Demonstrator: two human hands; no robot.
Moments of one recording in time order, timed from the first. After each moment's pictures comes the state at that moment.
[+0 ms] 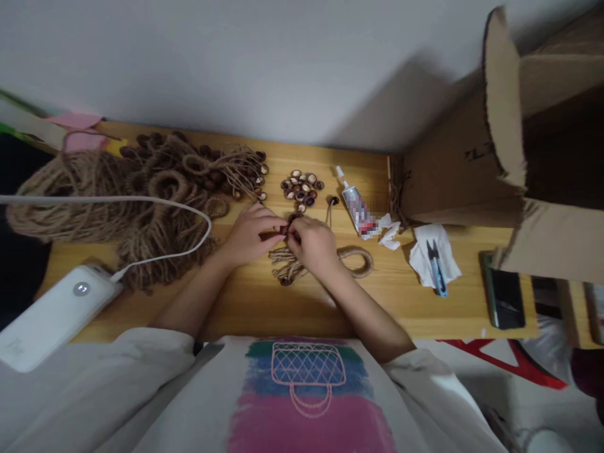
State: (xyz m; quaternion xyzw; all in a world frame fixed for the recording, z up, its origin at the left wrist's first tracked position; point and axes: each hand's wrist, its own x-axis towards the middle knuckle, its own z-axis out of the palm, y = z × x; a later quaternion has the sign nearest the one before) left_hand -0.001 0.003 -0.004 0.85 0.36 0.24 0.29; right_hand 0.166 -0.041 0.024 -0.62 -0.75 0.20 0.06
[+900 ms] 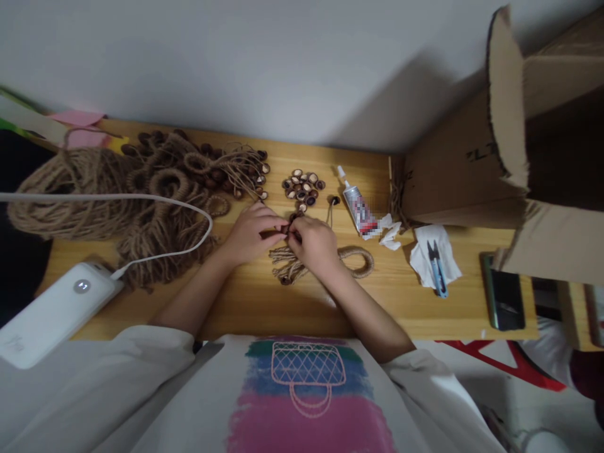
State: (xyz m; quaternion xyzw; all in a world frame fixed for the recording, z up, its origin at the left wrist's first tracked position) left_hand 0.000 0.002 -0.004 0.86 0.36 0.25 0.27; right_hand 0.166 -0.041 0.022 -0.62 -0.76 0.20 0.07
